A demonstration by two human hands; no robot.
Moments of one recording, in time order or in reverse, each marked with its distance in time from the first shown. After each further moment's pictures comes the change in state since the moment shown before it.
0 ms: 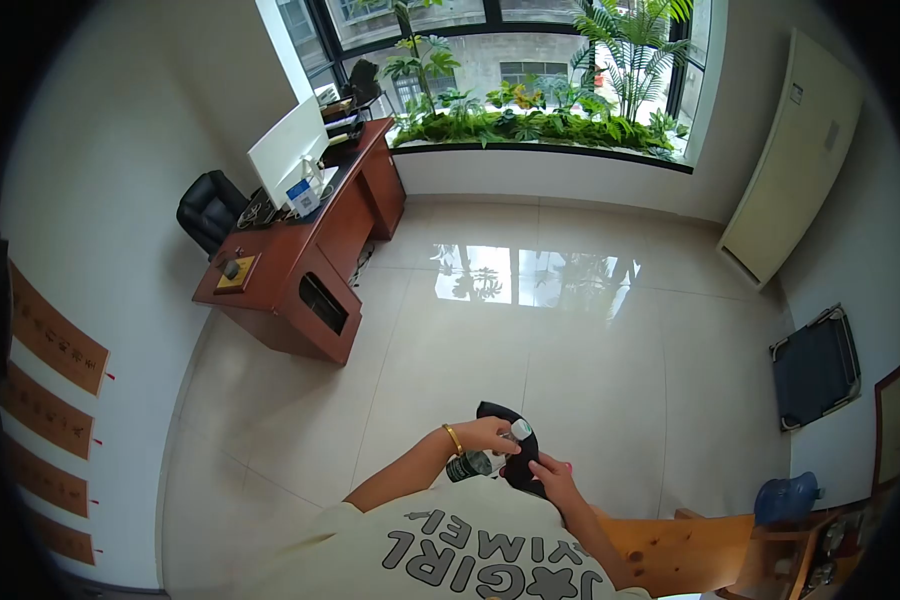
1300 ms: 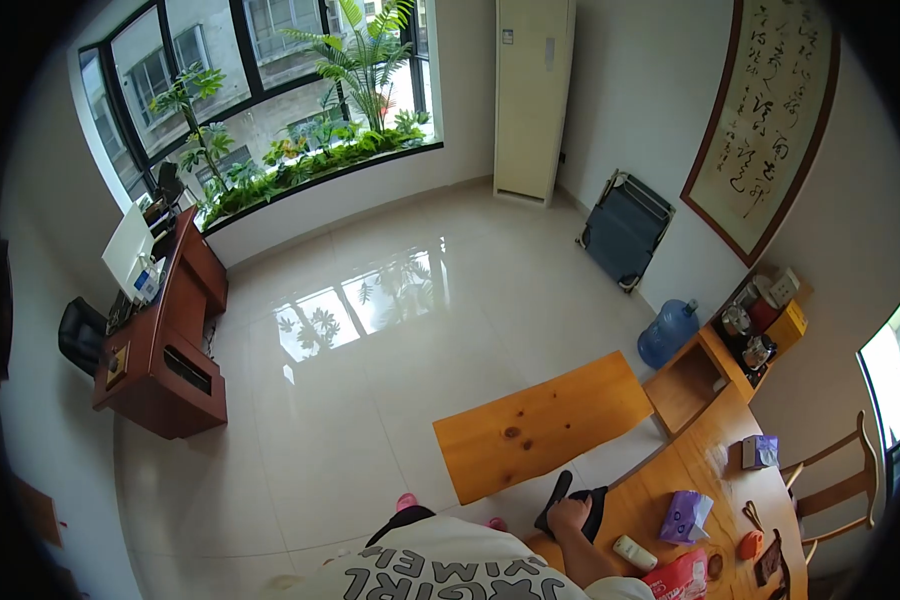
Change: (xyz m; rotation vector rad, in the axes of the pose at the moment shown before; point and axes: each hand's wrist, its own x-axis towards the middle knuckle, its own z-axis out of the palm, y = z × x) left_hand -0.265 -0.296 0.435 0.380 0.256 -1.206; right_hand -0.548 0.331 -0.149 -1.310 0.834 0.752
